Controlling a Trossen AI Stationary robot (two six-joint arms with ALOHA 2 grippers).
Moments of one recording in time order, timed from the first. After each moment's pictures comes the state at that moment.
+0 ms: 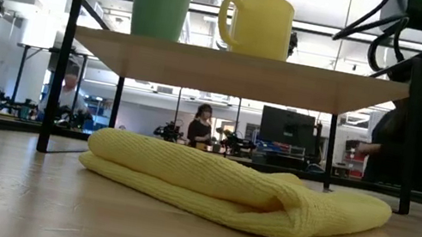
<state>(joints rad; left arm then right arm) -0.05 1.47 2.00 -1.05 -0.24 -0.15 0.06 1.13 0.80 -1.23 -0.05 0.87</state>
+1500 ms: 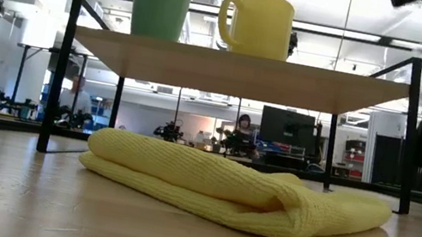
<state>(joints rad) -0.05 1.47 2.00 -1.05 -0.24 -0.15 0.06 1.14 1.31 -1.56 0.03 0.78</state>
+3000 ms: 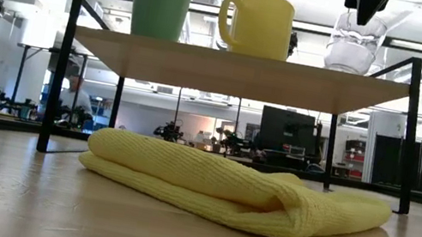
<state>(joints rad) -0.05 1.47 1.99 -1.04 -0.24 -0.15 0.06 1.59 1.75 -1.57 0.02 0.38</state>
